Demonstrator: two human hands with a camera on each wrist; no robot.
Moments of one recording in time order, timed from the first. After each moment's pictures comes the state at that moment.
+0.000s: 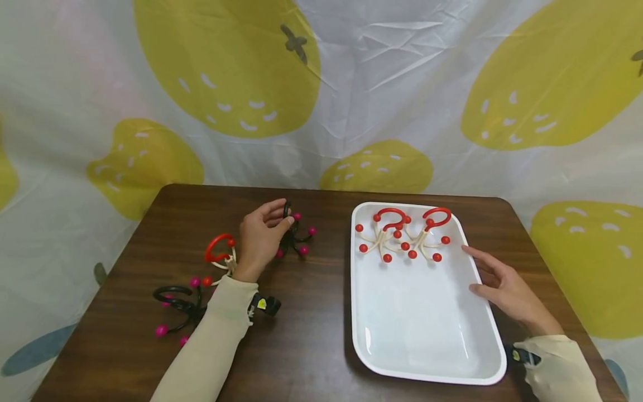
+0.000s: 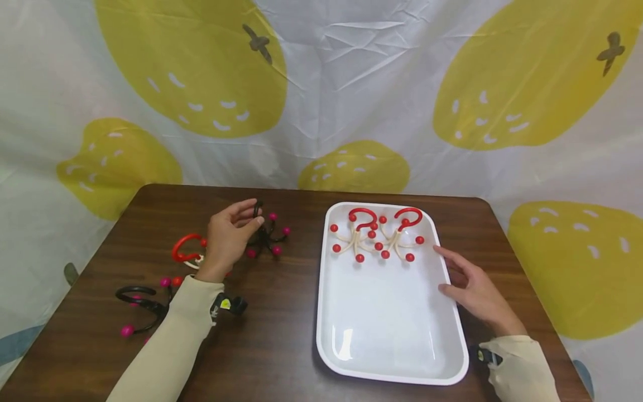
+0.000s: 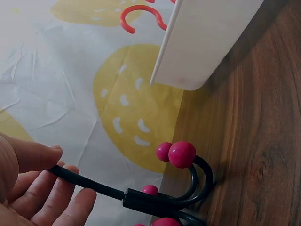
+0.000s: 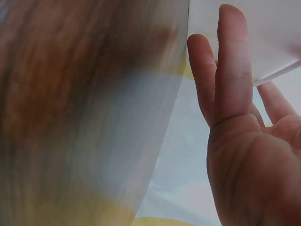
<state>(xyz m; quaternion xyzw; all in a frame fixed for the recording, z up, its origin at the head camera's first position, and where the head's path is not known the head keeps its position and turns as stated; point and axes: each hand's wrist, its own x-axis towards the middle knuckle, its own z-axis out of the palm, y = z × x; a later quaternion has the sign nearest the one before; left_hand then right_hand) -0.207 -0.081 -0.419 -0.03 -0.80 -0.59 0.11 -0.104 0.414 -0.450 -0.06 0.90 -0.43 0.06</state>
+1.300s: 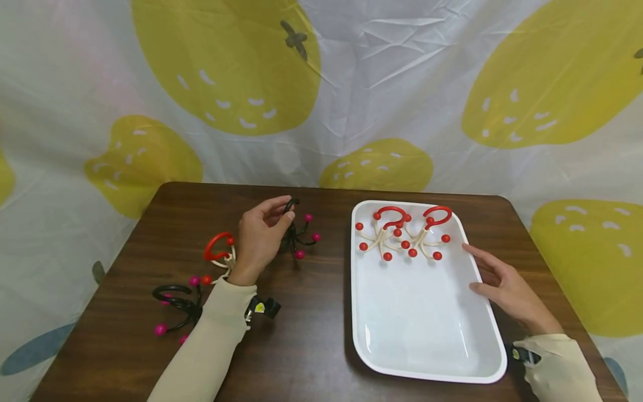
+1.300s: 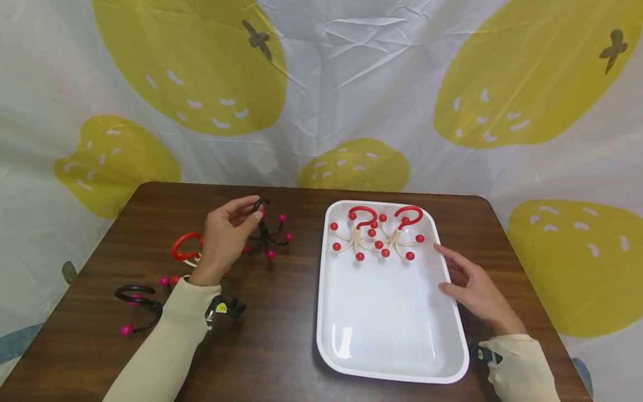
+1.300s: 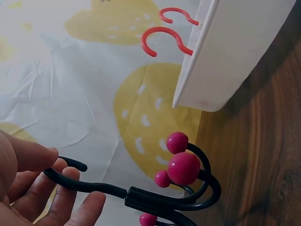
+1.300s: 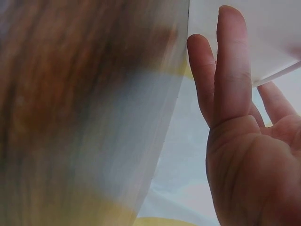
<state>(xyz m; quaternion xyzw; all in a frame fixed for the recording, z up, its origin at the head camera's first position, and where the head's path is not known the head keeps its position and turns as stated) -0.197 -0.079 -0.402 -0.07 -0.79 -0.60 0.13 -0.102 0.414 -0.449 -0.05 0.89 -0.44 0.06</state>
